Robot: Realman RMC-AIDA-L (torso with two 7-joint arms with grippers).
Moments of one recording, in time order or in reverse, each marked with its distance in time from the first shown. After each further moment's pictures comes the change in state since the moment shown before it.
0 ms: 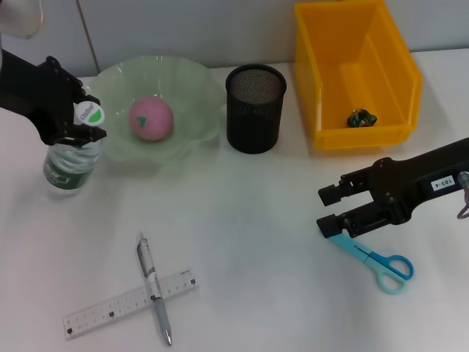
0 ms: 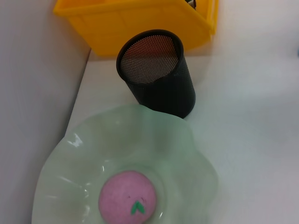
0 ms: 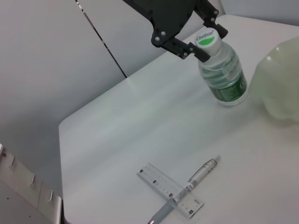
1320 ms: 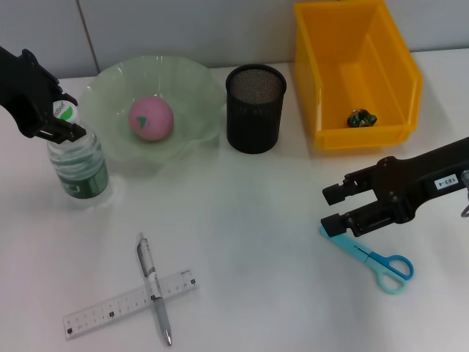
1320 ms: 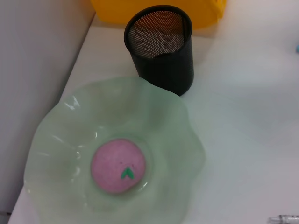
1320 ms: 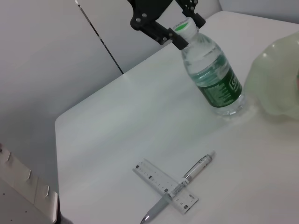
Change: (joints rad) left arm -0.109 0.018 -0.082 0.008 0.136 0.162 -0.138; right arm 0.003 -0.008 0.001 -0.001 -0.012 0.000 -0.002
